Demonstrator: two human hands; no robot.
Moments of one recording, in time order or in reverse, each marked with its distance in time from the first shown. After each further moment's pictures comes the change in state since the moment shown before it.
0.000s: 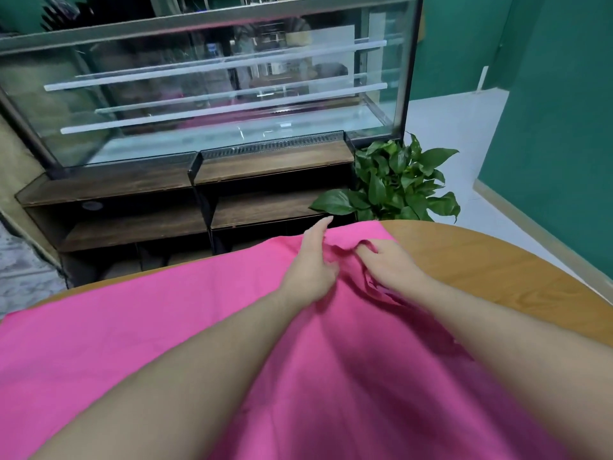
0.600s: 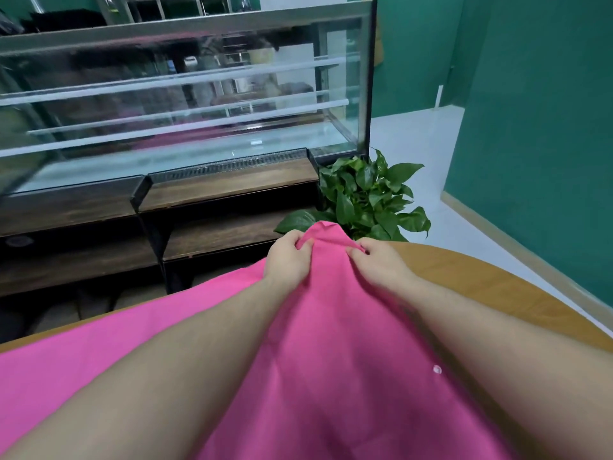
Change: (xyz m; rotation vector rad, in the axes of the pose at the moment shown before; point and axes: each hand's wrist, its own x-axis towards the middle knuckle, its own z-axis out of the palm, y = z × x) left_hand 0.113 -0.011 0.036 0.070 0.172 -0.153; right_hand 0.068 0.047 -0.037 -0.094 0.122 0.142
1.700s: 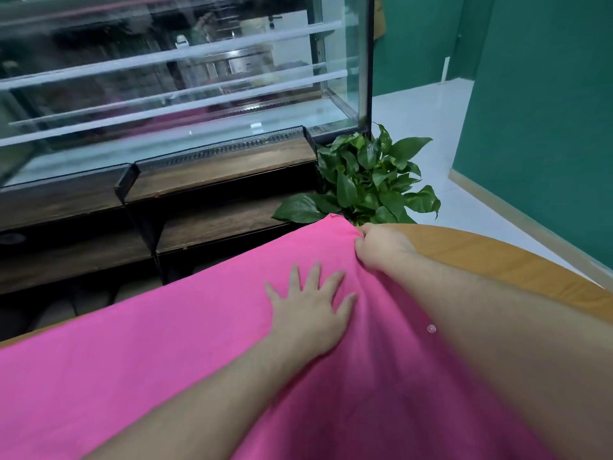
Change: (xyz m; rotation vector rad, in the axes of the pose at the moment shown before) left_hand -0.078 -0.012 0.038 0.751 -0.402 0.148; right_hand 0.059 0.041 0.020 -0.474 -0.037 0.132
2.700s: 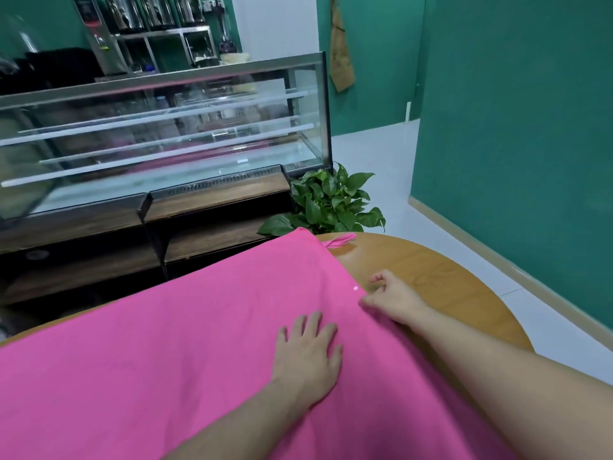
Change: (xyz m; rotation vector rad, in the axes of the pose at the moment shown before) left_hand -0.174 0.067 0.013 0.037 0.120 0.159; right_hand -0.210 0.087 -0.049 0.558 -0.090 0.128
